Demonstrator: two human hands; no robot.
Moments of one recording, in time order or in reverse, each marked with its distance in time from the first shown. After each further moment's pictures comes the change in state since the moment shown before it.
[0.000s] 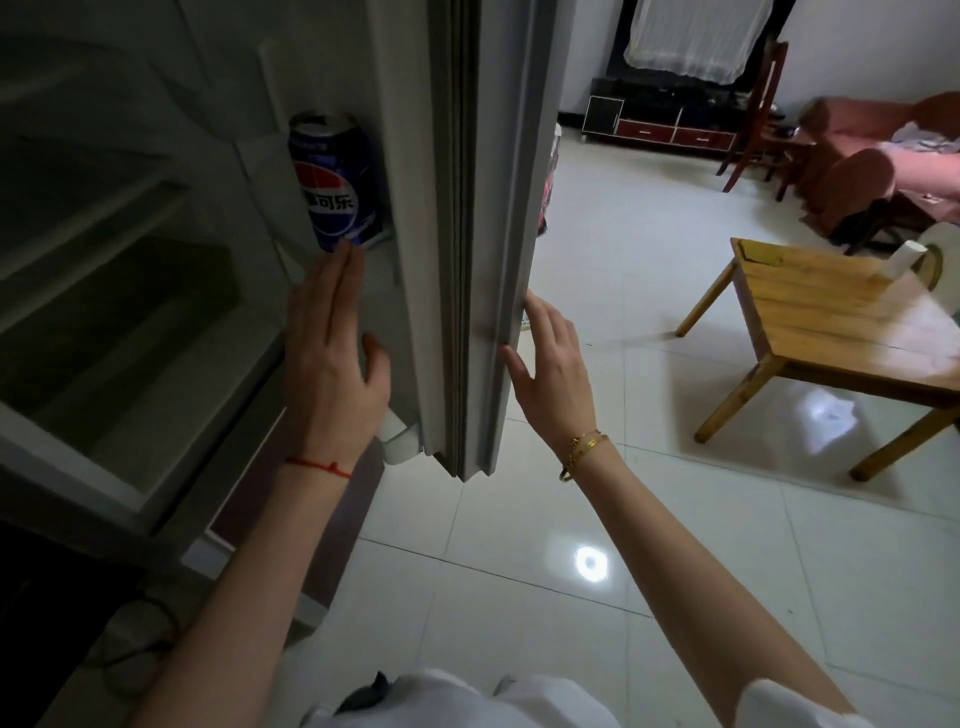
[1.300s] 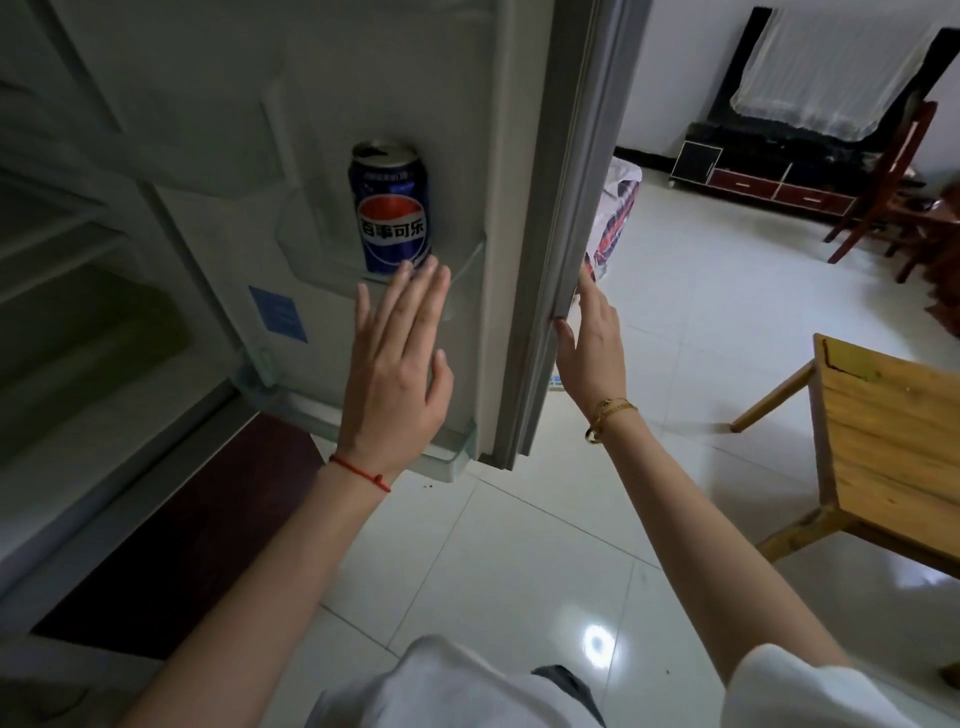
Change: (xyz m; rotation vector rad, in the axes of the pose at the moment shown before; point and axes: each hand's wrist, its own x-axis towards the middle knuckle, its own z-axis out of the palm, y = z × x) left_hand 0.154 0.075 0.243 0.240 -0.021 0.049; right_hand 0.257 0.270 0.022 0.126 -0.027 -0.019
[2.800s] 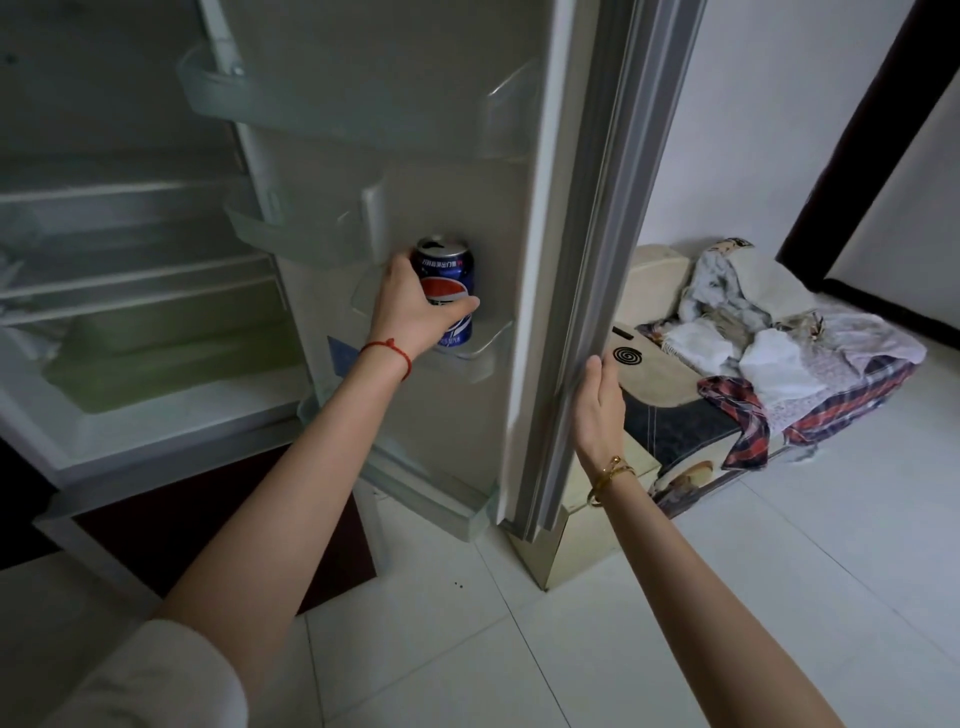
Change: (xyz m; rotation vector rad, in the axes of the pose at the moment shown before) left_hand 0.236 0.004 0.099 -0.105 0.253 -0.962; right_hand 0.210 0.086 0.045 0.676 -0.422 0.193
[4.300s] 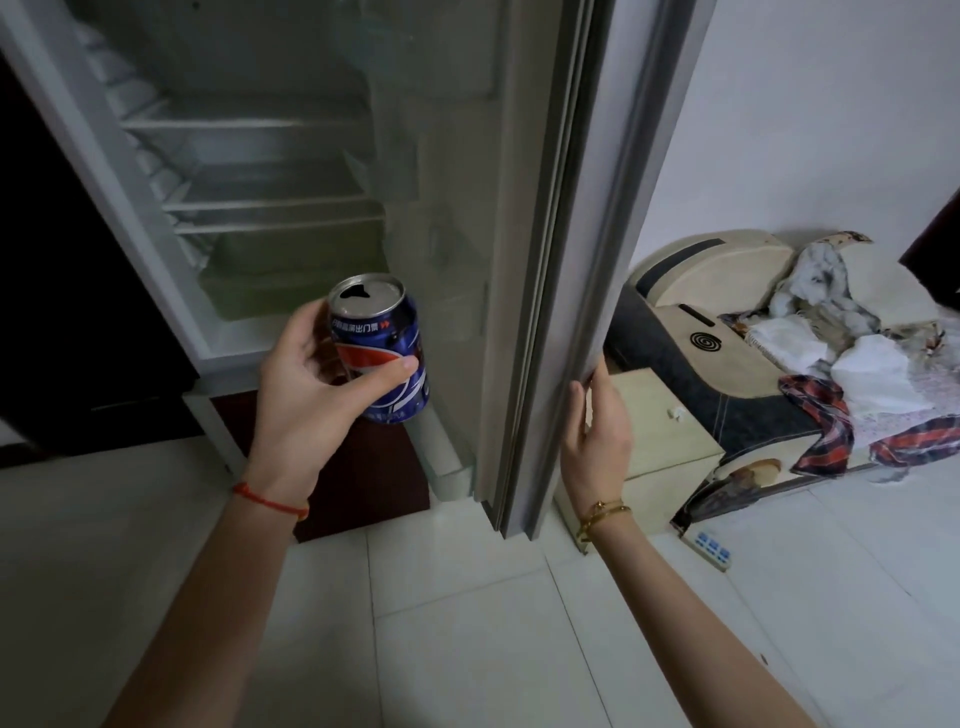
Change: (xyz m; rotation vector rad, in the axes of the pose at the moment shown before) left_hand -0.220 -0.036 -0.160 -0.438 0.230 -0.111; right_hand -0.157 -0.003 0.026 -0.218 -0.043 -0.546
